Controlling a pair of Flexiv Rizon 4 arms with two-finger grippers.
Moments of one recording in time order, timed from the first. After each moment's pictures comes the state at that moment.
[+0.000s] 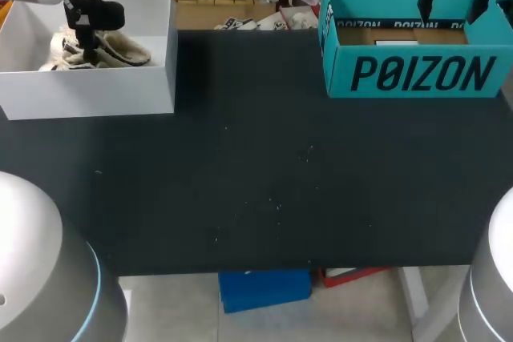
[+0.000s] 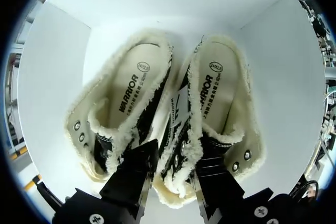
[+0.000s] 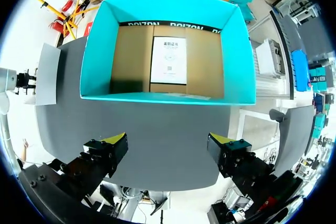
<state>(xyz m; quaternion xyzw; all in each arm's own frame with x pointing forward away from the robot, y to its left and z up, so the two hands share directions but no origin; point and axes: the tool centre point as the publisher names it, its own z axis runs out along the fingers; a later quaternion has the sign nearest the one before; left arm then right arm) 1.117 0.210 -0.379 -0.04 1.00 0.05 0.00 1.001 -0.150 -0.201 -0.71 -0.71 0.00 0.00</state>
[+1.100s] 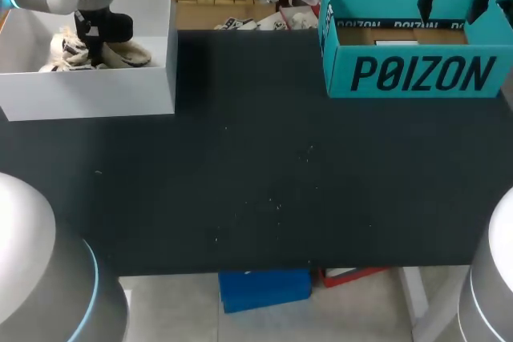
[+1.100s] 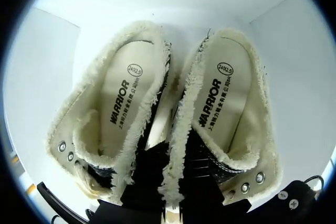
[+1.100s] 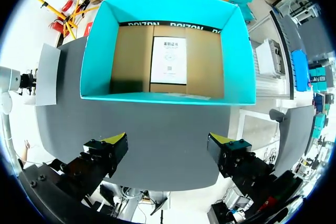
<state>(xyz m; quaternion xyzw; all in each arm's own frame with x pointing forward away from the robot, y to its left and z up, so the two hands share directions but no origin) 1.107 0.200 -0.404 -0.04 1.00 0.07 -0.01 1.001 -0.150 -0.201 -0.71 -0.71 0.00 0.00</state>
